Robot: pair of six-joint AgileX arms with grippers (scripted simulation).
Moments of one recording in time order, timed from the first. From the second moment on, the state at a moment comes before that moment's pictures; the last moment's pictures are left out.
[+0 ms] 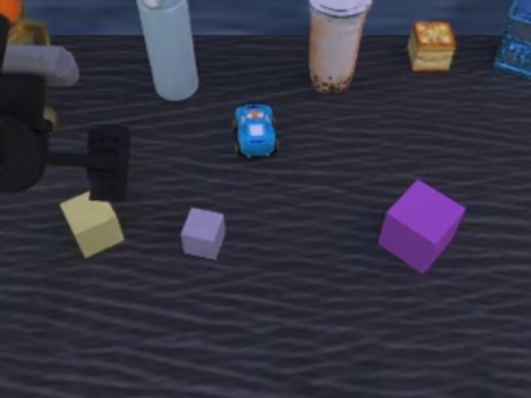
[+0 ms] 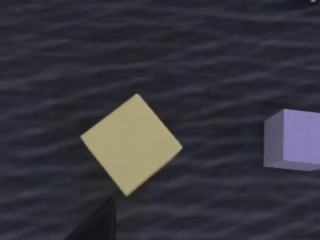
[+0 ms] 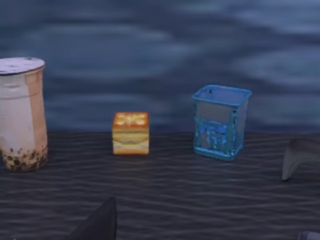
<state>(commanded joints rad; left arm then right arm) -0.29 1.21 0.97 -0.68 0.01 -0.14 0.00 0.00 0.00 0.00 0.00 0.00</state>
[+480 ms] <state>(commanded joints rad) -0.45 1.94 1.54 -1.06 0.01 -0.21 0.00 0.00 0.00 0.00 0.00 0.00</state>
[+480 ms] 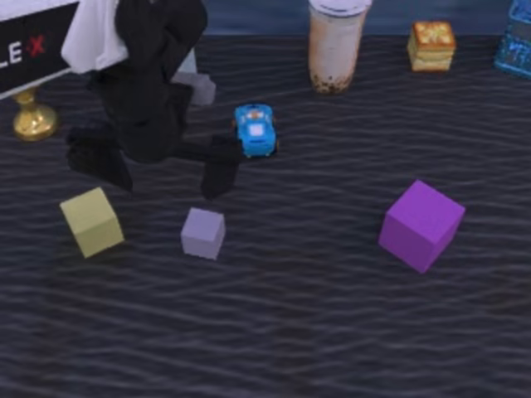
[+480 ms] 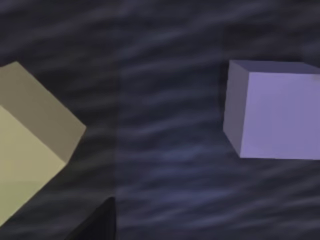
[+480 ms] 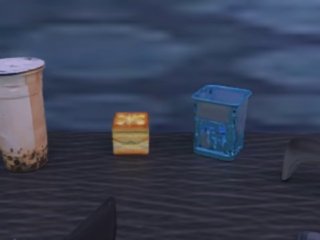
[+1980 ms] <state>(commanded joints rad) -0.49 2.24 1.51 -0.84 0.00 -0.23 0.00 0.00 0.00 0.00 0.00 0.00</state>
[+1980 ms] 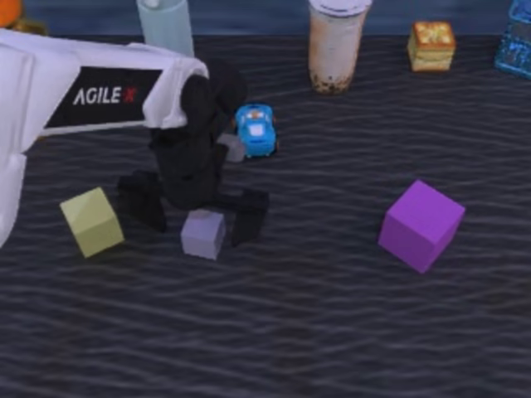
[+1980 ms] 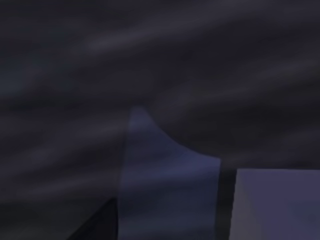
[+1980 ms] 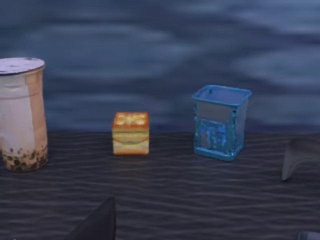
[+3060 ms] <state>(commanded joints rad) -0.49 2.24 1.51 -0.84 0.00 -0.23 0.00 0.00 0.00 0.00 0.00 0.00</state>
